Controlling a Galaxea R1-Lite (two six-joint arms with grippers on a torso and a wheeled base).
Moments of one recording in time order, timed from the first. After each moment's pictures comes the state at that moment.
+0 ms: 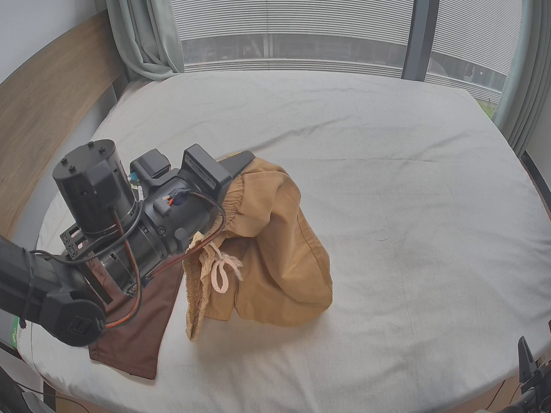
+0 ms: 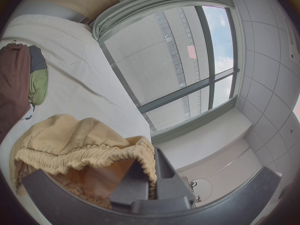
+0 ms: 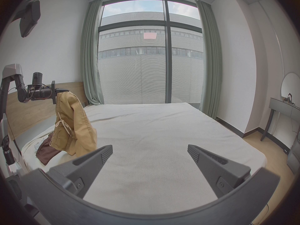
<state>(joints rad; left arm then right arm) -0.66 1.71 -0.75 -1.08 0.02 -1.00 -0.01 0.02 -0.02 0.00 -0.04 0.02</state>
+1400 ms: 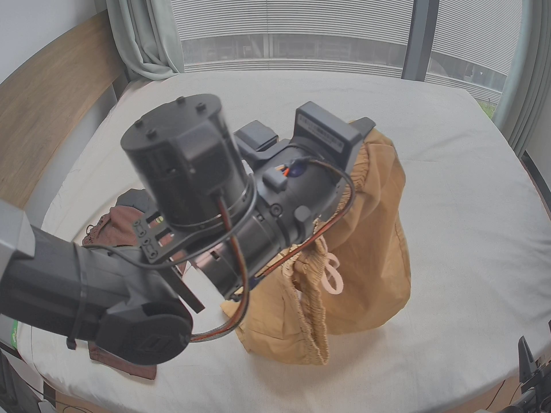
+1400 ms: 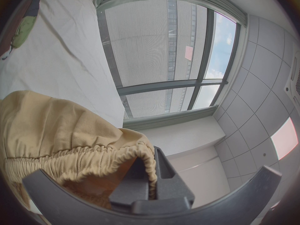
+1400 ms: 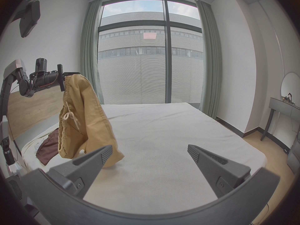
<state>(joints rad) -0.93 1.88 -1.09 -1.04 0.08 -1.20 -0.01 0.02 -0.02 0.00 -0.04 0.02</state>
